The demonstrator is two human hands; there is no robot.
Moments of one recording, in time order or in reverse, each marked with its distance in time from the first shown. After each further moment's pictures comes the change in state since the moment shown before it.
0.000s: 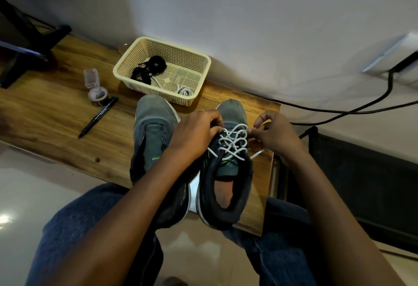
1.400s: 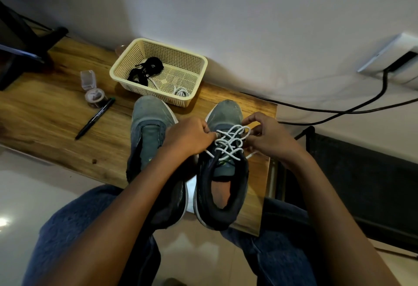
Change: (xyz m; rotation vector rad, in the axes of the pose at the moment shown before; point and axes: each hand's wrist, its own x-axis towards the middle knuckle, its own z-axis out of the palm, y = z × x) left_hand 0.002 0.001 -0.004 0.009 -0.211 -0.273; right_hand -0.012 -0.002 -0.009 -0.209 -0.185 -0.153
